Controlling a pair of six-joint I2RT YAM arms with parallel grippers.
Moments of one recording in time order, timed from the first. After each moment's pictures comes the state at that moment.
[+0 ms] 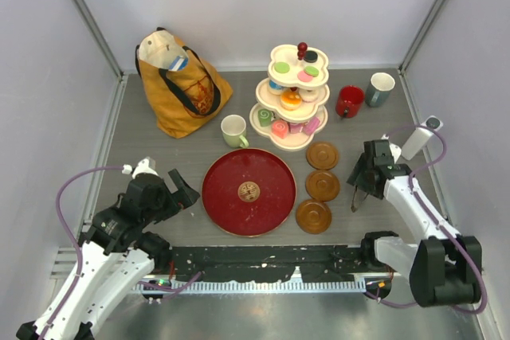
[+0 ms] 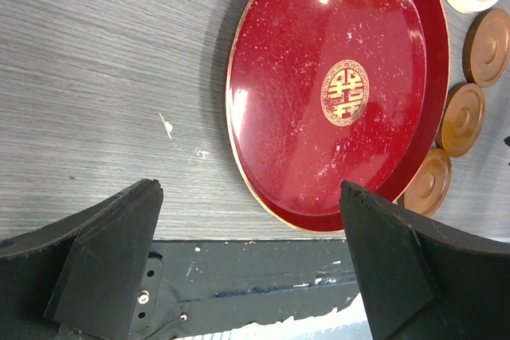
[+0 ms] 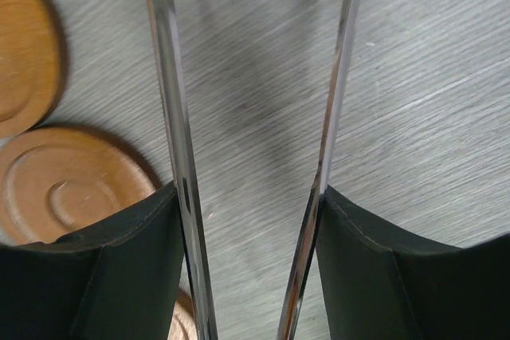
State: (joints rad) left arm -0.49 0.45 0.67 -1.02 -0.13 -0.89; right arm 0.08 1.01 0.60 -0.66 0.22 0.54
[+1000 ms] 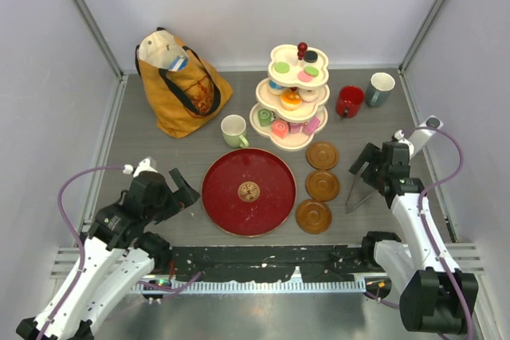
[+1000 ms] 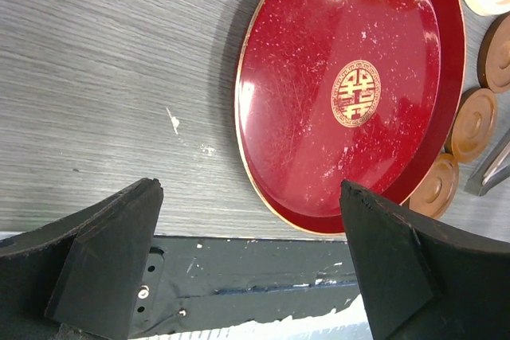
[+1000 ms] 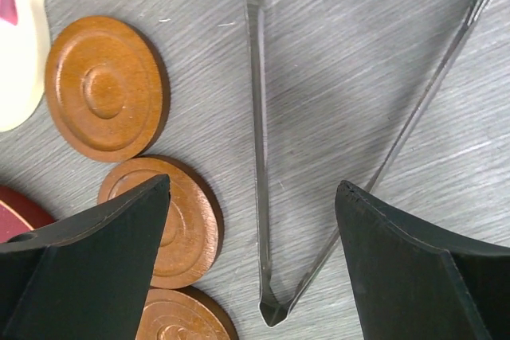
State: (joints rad) left arm -0.49 0.49 0.67 -1.03 -0.14 -0.92; right arm -0.08 0.87 0.53 -0.49 0.05 0.50
